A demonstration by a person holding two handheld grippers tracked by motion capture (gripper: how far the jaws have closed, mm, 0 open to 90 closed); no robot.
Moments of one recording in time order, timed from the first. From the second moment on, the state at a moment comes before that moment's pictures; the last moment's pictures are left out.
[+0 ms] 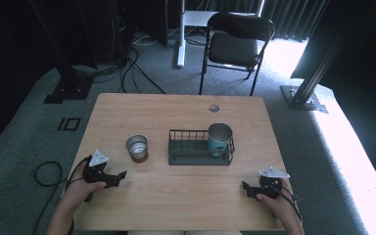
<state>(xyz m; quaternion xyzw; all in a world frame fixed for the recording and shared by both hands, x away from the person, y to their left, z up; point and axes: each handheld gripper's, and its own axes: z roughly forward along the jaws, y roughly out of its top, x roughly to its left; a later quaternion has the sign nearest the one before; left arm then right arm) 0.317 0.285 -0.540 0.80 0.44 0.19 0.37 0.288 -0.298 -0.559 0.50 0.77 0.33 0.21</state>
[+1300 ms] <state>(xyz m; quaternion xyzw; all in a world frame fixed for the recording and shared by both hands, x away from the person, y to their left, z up) 0.365 0.235 -0.522 0.78 0.41 0.21 0.43 0.288 -0.298 -0.559 0.50 0.77 0.33 0.21</state>
